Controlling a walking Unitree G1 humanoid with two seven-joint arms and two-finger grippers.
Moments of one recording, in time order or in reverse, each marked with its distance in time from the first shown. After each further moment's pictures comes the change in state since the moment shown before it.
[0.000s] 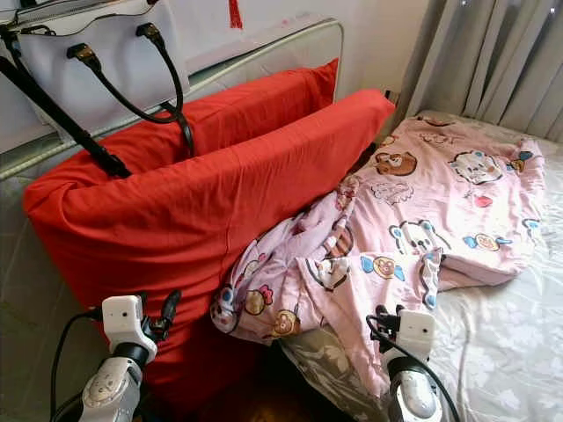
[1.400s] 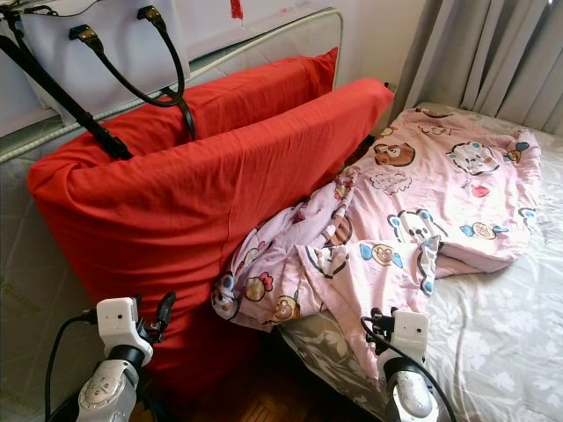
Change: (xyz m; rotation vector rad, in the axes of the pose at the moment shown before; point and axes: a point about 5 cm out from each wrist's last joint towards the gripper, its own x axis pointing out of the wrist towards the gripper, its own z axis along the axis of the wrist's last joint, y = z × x) left arm -0.004 0.005 -0.001 -0.001 0.012 0.032; right arm 0.000 0.004 -0.002 -0.021 0.018 0.019
